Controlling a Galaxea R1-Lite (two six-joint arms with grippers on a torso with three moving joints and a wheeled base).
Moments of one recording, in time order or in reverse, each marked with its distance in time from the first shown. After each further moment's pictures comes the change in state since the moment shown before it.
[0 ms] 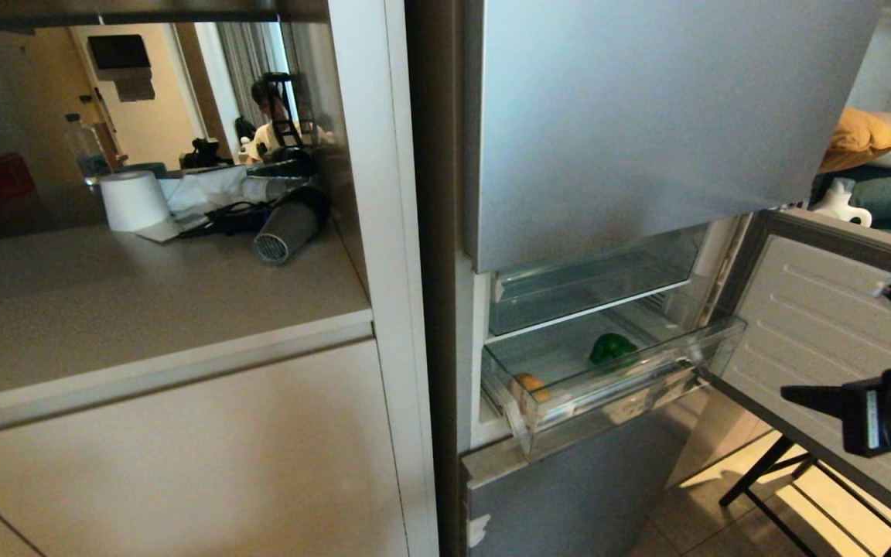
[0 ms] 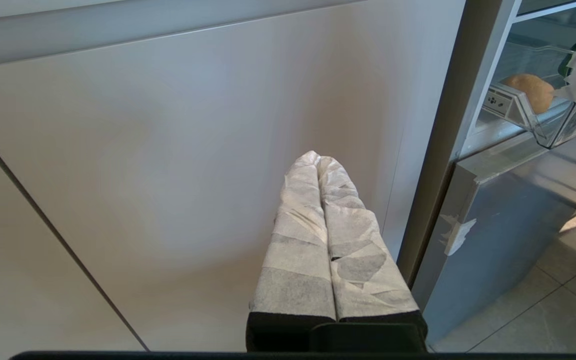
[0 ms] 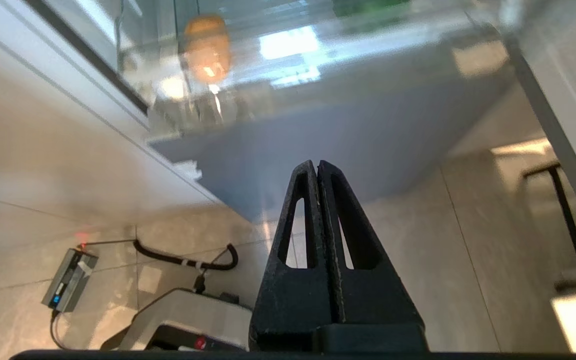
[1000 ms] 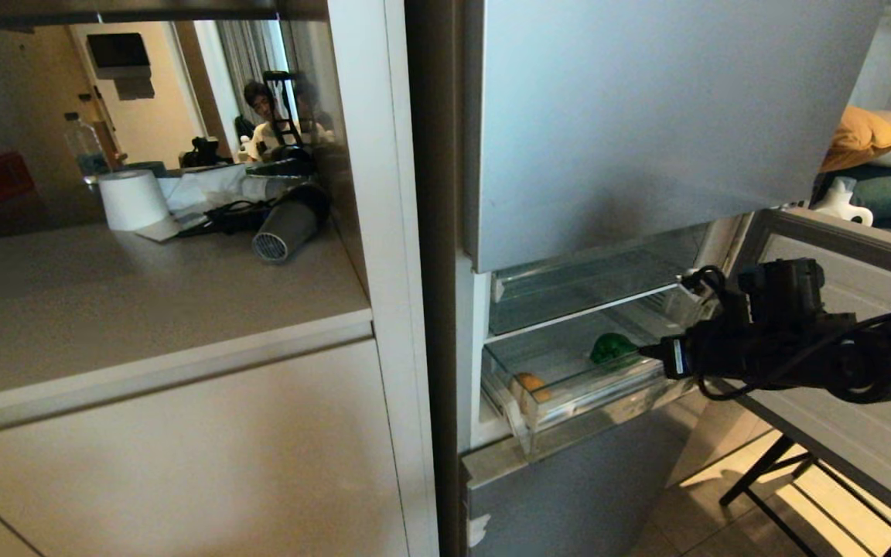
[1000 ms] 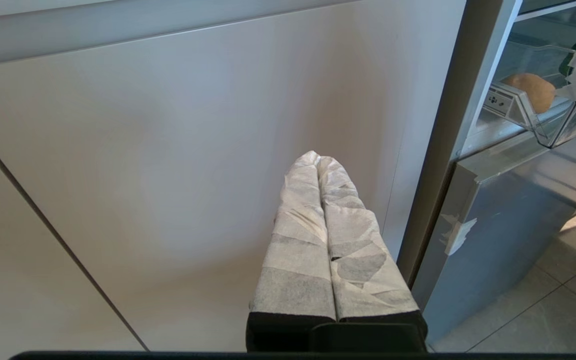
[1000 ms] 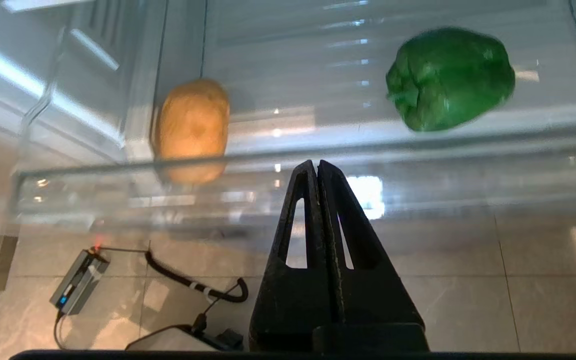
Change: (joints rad) left arm 0.000 0.000 0.000 0.000 0.000 0.000; right arm 0.033 0.698 -0.300 -0.375 0.135 -0.032
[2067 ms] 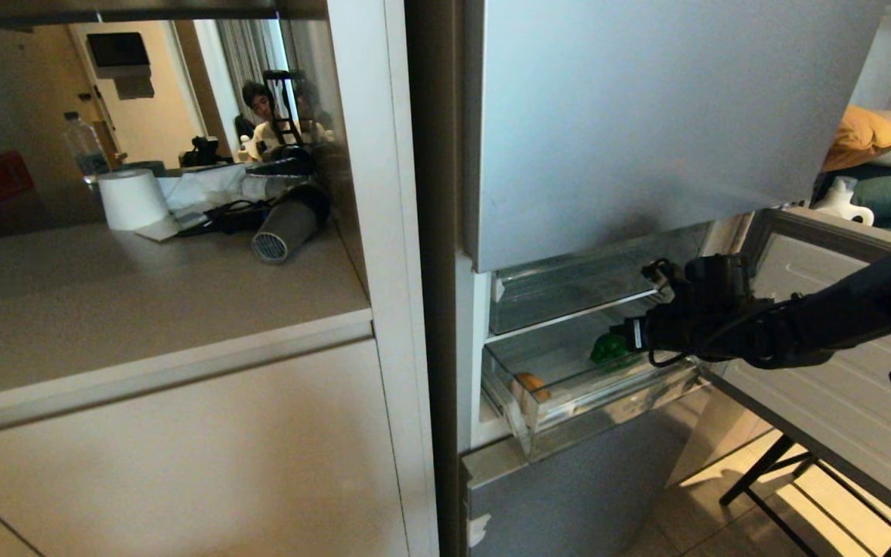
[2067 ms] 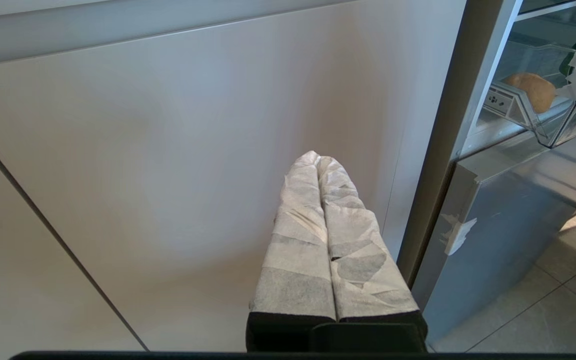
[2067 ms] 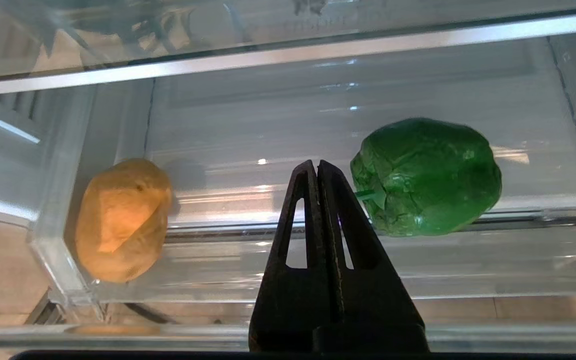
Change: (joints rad) left arm 0.000 0.000 0.000 0.000 0.000 0.000; right arm 0.001 0.280 -0.345 0.020 -0.010 -0.004
